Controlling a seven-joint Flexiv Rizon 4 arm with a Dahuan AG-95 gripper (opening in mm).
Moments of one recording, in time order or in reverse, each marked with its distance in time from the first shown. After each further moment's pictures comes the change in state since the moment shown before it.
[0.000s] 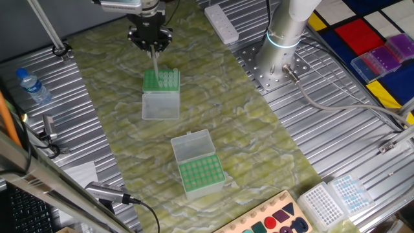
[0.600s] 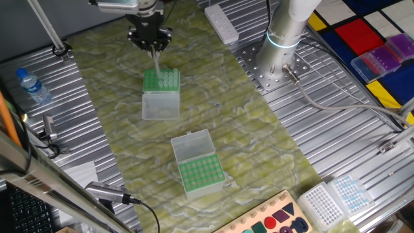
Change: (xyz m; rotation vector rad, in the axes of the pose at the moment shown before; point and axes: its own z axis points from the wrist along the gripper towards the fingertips) arm 0.007 0.002 0.007 -0.038 -0.015 0.017
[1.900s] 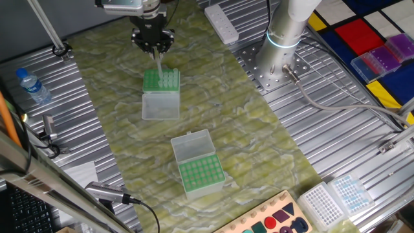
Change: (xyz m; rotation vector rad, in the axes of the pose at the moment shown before) arm 0.004 0.005 0.013 0.015 -0.003 -0.032
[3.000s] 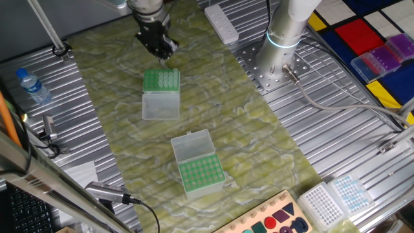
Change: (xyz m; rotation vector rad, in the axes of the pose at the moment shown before) arm -0.044 0.023 -0.029 -0.023 -0.005 0.600
